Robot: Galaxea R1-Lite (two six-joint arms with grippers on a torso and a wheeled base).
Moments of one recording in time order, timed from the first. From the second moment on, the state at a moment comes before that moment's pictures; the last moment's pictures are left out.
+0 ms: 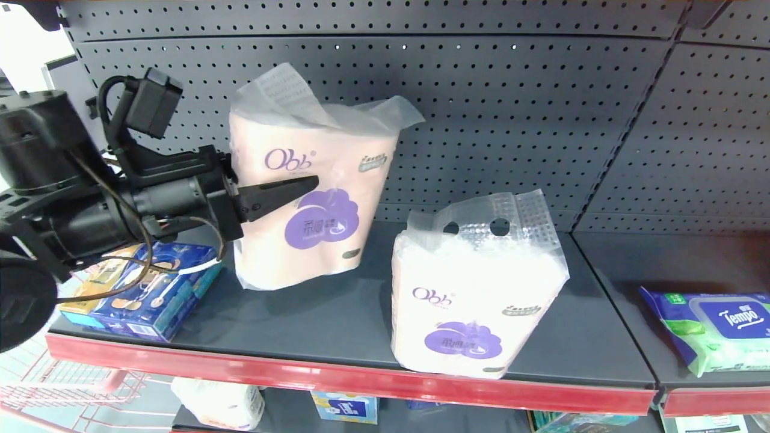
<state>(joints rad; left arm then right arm) -0.27 1.60 -0.81 -0.89 -0.79 0.00 -0.32 0.09 -0.17 0.09 0.35 0.02</state>
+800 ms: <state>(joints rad) -0.37 2.05 -1.15 -1.19 -0.95 -0.13 -0.32 0.00 -0.17 0.10 0.35 0.01</state>
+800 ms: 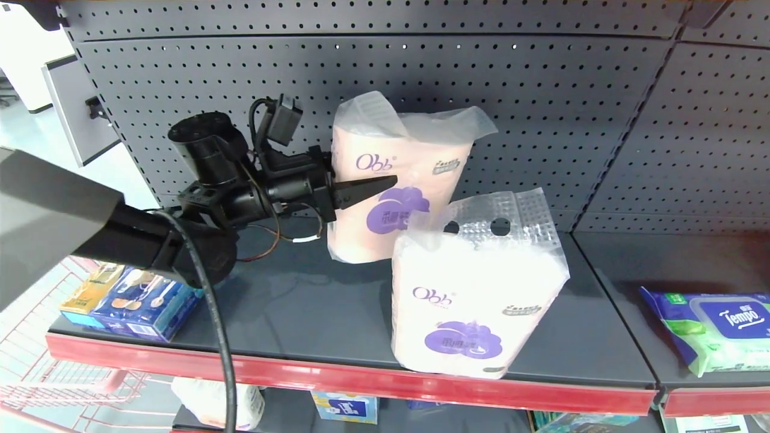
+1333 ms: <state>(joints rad) -0.36 2.25 -1.28 -1.28 -1.01 -0.17 -0.32 0.00 -0.13 0.10 0.35 -0.03</state>
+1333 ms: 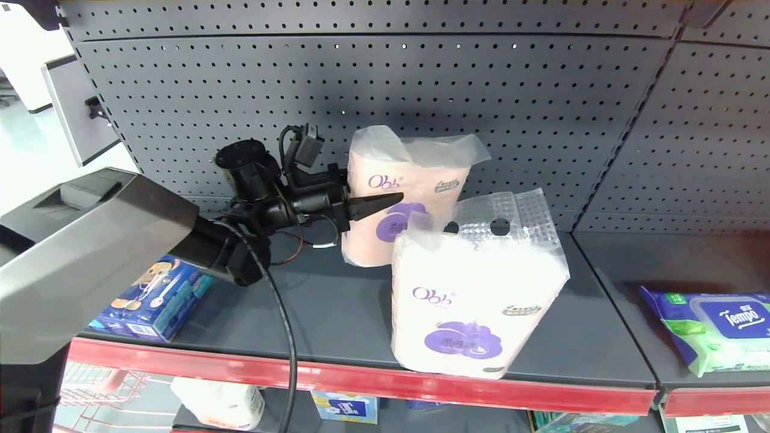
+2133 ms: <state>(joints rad) -0.37 2.42 -1.56 -1.29 -1.13 -0.24 -0.32 0.00 -0.07 0.10 0.38 -0.10</state>
